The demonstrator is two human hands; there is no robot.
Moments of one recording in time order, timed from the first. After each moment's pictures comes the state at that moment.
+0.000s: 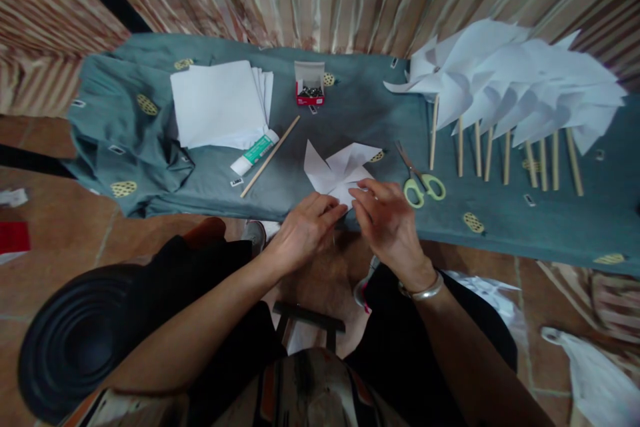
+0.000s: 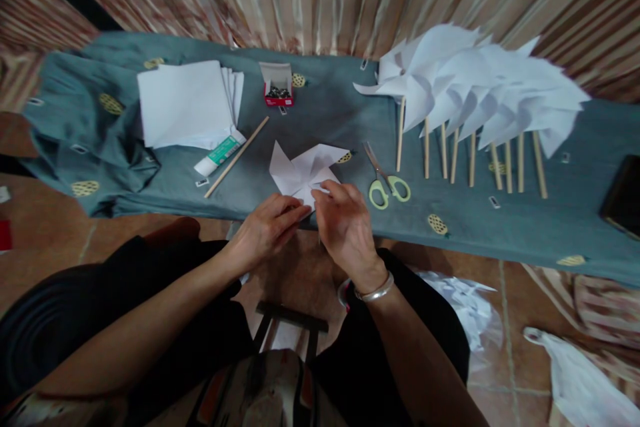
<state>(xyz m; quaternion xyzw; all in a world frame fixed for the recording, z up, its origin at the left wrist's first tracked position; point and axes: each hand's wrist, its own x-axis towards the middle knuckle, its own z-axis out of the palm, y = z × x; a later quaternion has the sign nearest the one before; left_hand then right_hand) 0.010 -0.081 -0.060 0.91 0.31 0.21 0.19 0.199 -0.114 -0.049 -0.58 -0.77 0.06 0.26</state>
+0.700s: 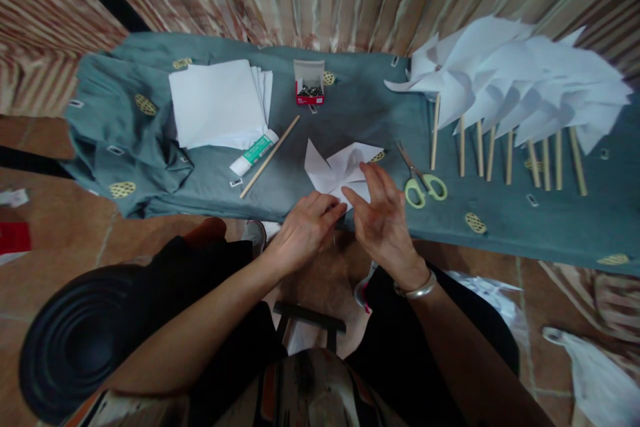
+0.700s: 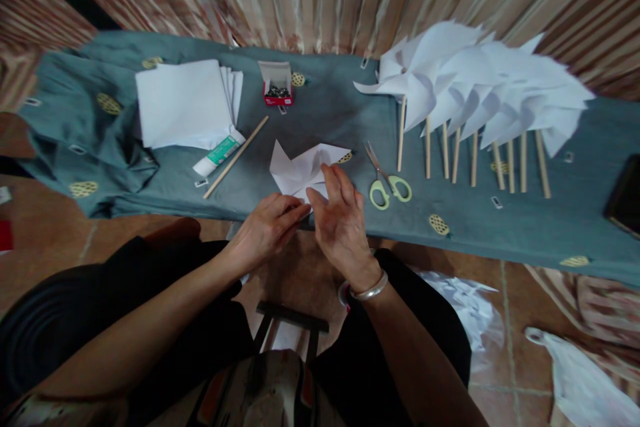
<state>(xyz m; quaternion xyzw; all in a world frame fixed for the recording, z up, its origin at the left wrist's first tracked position) 0.012 -0.080 -0.058 0.92 0.31 0.18 0.15 0.190 -0.116 -0.050 -0.60 -0.77 0.03 0.19</state>
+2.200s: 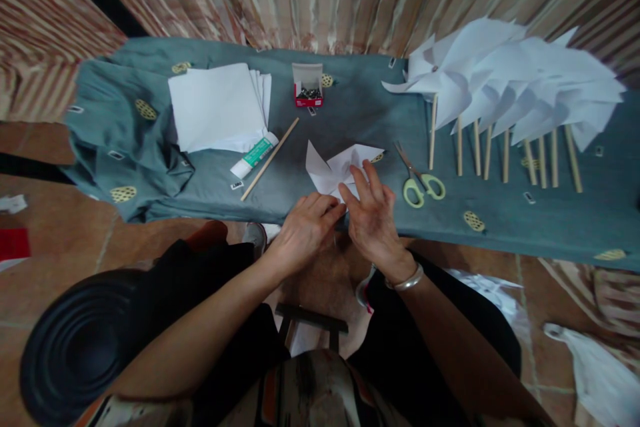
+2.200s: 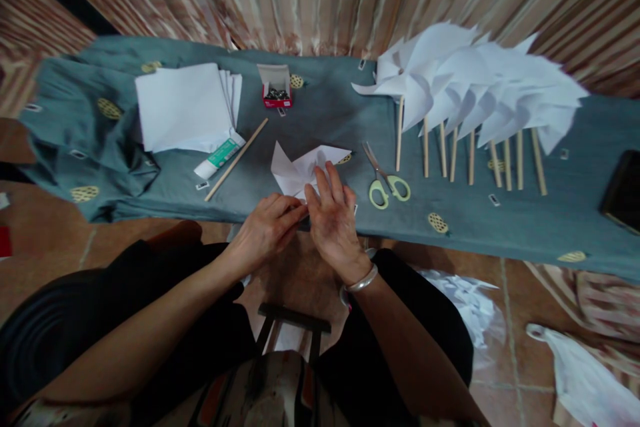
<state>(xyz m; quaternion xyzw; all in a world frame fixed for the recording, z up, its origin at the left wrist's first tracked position) 0.011 -0.079 -0.053 0.93 0.32 0.14 0.14 0.177 -0.108 -0.069 -0.61 -0.77 0.02 0.18</state>
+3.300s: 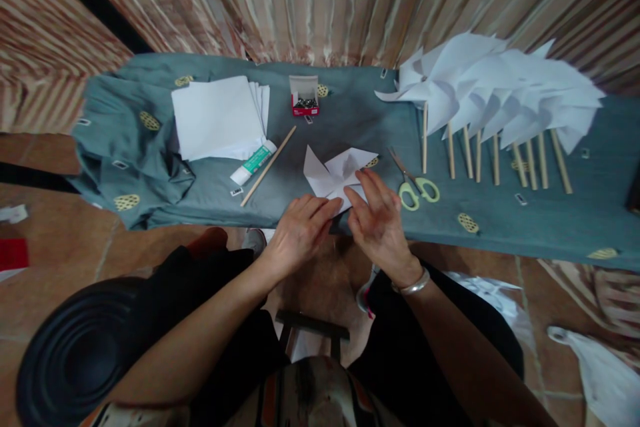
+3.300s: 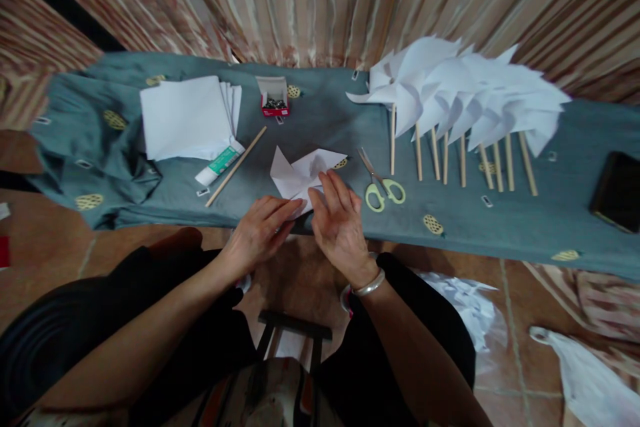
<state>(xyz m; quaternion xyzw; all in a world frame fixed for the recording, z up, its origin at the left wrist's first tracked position) 0.007 -0.076 -0.054 0.90 0.33 0.23 0.15 0.191 -0.115 -0.061 -0.60 -0.78 0.00 0.21</state>
